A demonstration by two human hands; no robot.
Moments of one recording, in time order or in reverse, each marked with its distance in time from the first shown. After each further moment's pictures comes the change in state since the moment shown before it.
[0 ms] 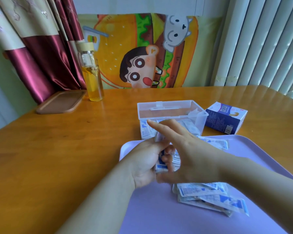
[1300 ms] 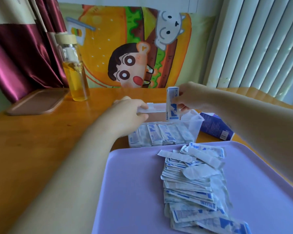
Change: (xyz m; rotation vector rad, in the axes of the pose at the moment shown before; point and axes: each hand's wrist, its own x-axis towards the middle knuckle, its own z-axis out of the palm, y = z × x) left_hand 0.064 0.081 -0.028 1.516 0.340 0.328; right_hand 0.101 0.093 -0.069 0.214 0.064 0.750
